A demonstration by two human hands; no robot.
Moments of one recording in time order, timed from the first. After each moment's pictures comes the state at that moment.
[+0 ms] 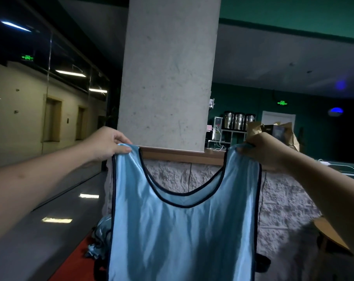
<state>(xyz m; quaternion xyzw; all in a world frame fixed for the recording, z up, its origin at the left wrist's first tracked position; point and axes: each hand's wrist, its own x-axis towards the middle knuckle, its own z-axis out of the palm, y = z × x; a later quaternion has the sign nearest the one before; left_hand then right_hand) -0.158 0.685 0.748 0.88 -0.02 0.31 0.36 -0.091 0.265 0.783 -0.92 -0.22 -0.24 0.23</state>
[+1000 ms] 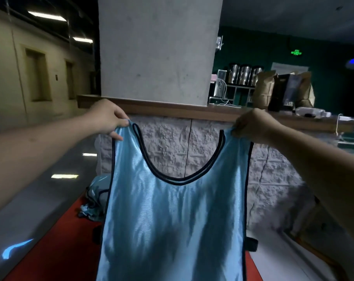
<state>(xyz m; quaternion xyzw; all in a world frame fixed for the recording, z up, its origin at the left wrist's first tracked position) 0.001 0.687 0.671 0.89 0.07 0.22 0.39 0.071 0.302 0.698 -0.95 -0.18 -0.20 0.12</state>
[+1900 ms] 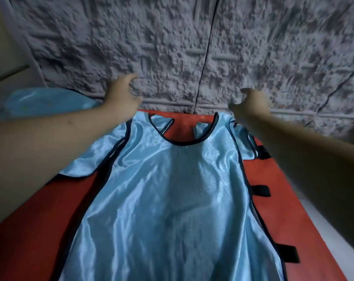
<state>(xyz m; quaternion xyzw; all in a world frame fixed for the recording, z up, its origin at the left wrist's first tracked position) 0.364 0.690 0.295 0.91 0.11 0.21 0.35 0.443 0.387 0.305 -0.94 0.02 -0.12 0.32</state>
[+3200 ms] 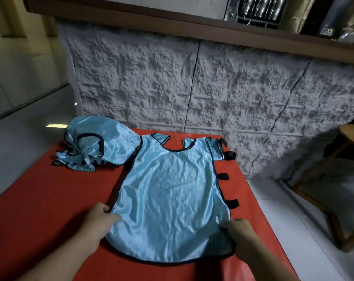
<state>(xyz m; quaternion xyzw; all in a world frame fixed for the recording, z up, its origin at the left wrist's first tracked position) 0.013 0.669 0.191 0.75 0.35 0.02 0.56 0.082 0.294 0.202 -0.77 0.27 0.13 0.57</state>
